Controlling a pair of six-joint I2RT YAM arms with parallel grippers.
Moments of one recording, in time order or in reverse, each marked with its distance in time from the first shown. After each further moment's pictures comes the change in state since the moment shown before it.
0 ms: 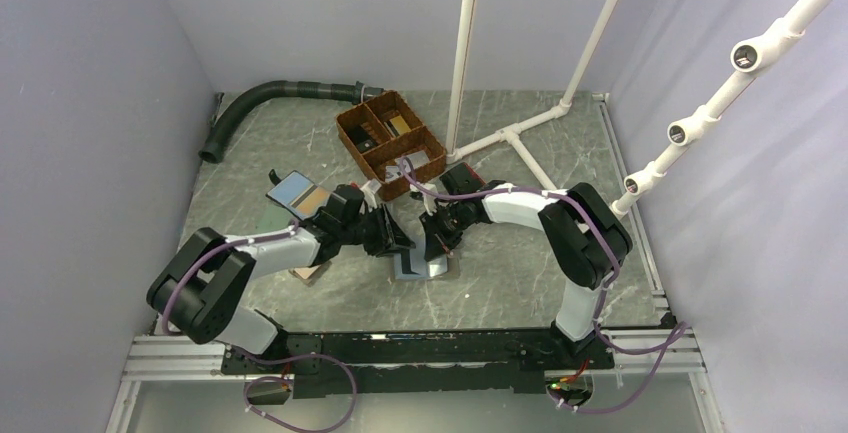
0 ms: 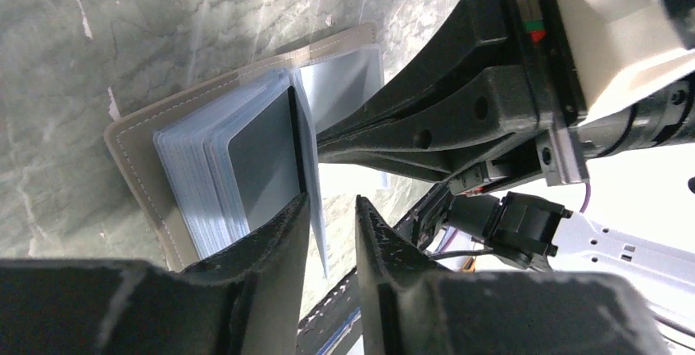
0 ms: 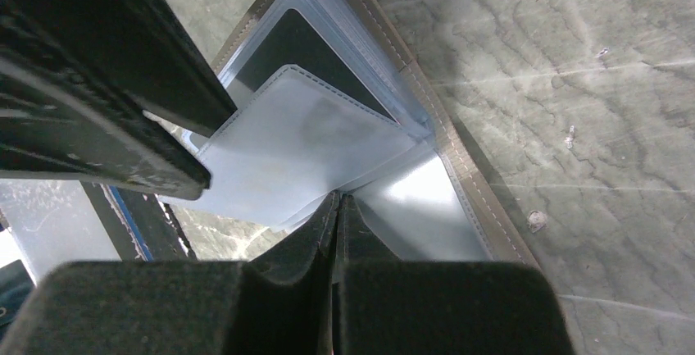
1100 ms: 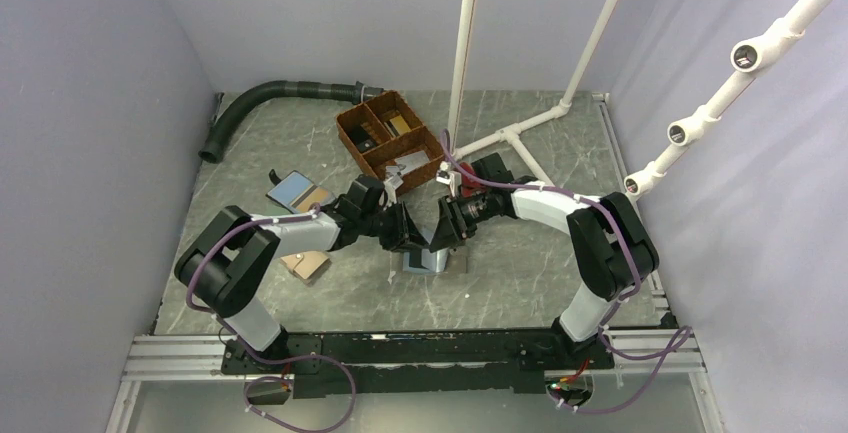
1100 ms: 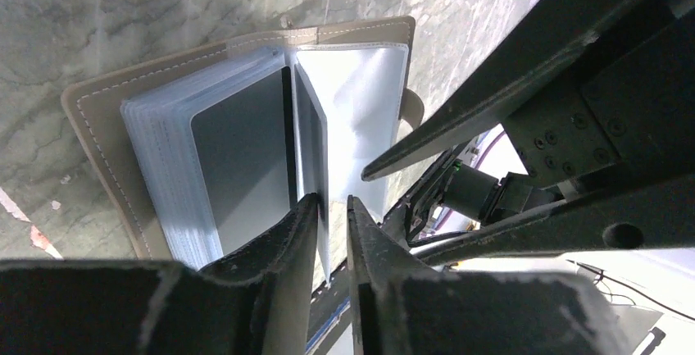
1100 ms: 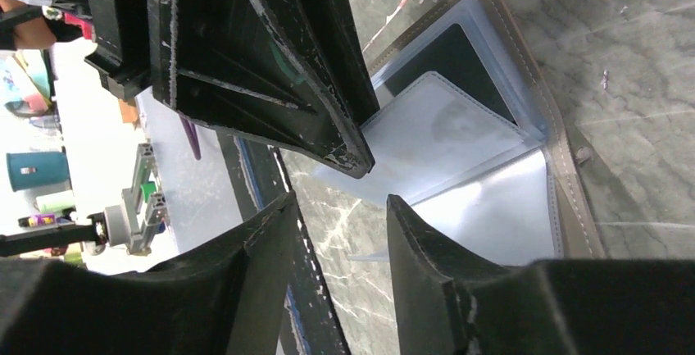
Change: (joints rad) left arm -0.046 0.172 0.166 -0.058 0.083 0.027; right arm -0.163 -0.129 -0.073 0.033 -0.311 0.141
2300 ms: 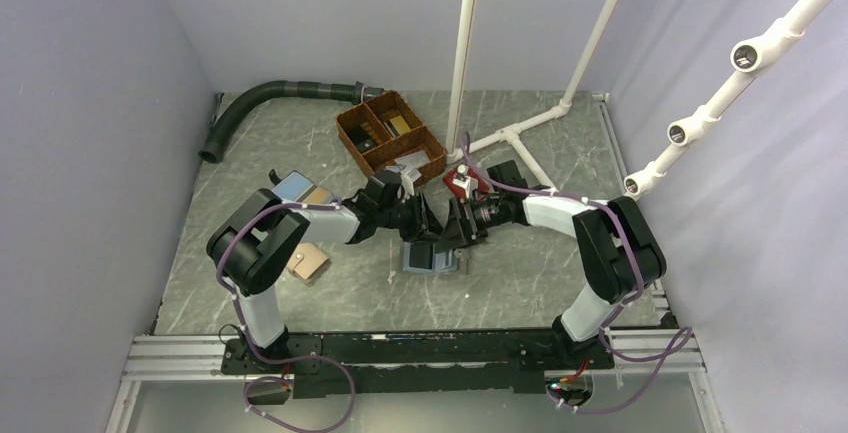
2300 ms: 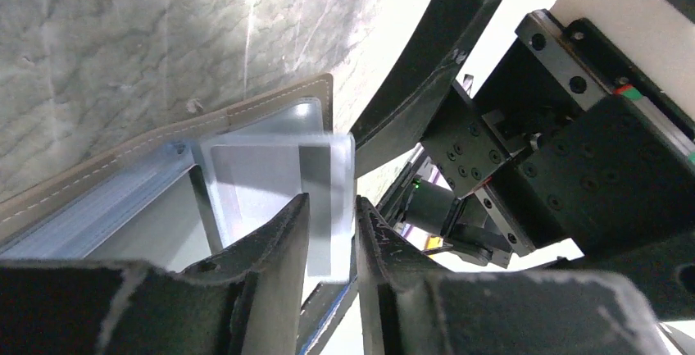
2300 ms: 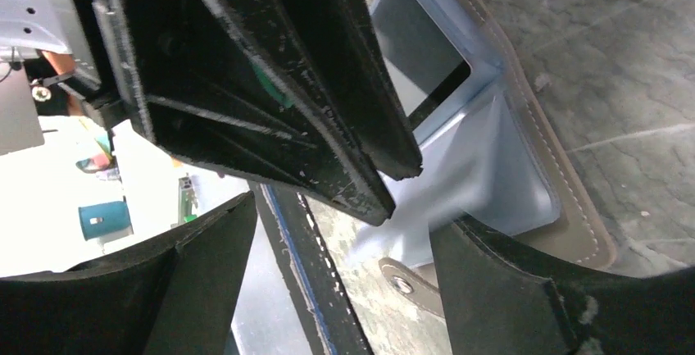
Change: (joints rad) left arm -0.040 0.177 0.110 0.170 0.048 -0.097; right arm -0.083 -0.031 -0.116 0.091 -0.022 0.133
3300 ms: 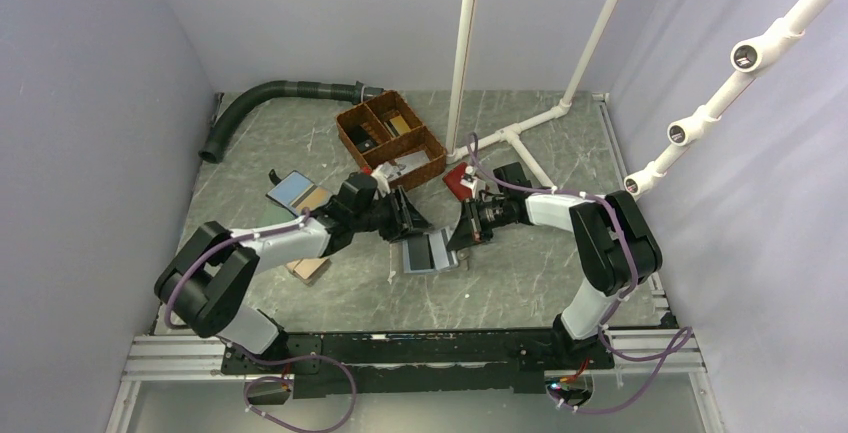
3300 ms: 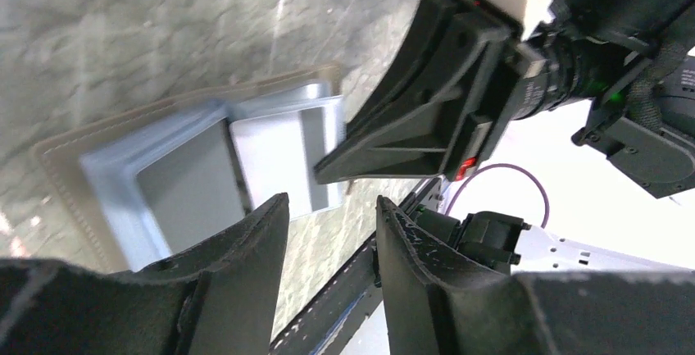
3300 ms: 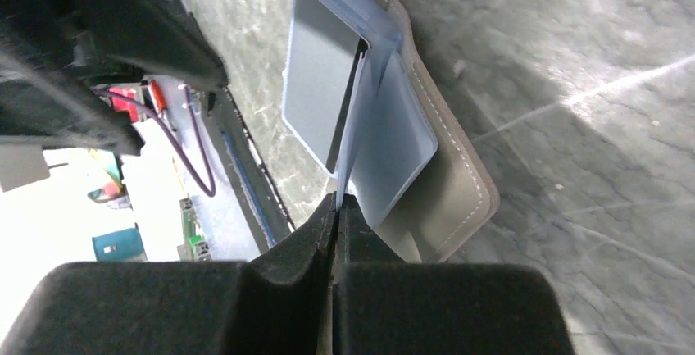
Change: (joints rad) left arm 0.019 -0.270 -0.108 -0.095 -0.179 0.026; right arm -0.046 0.045 -0.020 0.022 0.053 0.014
